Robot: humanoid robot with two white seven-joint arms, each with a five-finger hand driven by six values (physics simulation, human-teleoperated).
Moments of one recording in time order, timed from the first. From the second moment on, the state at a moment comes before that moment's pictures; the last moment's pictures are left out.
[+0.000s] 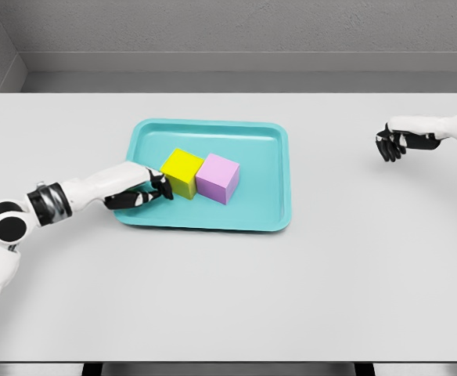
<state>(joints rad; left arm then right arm) -0.38 0.45 -0.31 -1.25 -0.31 -0.61 -0.61 -1.10 -0.76 1.25 -0.72 -0.15 -0.61 0.61</state>
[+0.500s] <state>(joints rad) -0.40 0.43 -0.31 -1.23 -0.32 -0.61 -0.61 -1.11 -0.73 1.27 -0.89 -0.11 -0.61 0.61</state>
